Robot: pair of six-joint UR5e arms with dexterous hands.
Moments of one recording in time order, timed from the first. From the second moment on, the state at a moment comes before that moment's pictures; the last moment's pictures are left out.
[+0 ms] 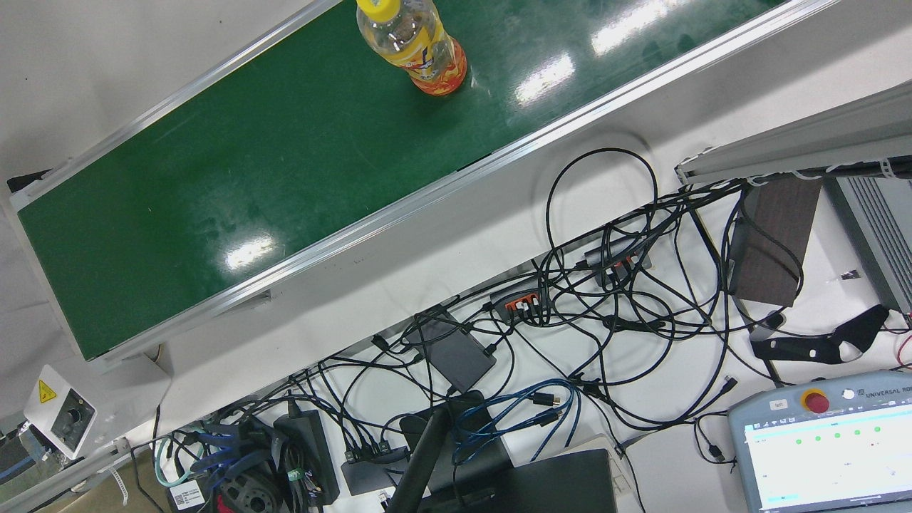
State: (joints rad) left arm -1.40 -1.75 -1.60 -0.12 1.49 0.19; right arm 1.58 -1.50 1.58 -3.21 -1.58 -0.10
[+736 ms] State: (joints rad) left arm -1.41 -1.75 -1.60 -0.11 1.49 0.19; right arm 1.58 -1.50 1.58 -3.21 -1.58 -0.10
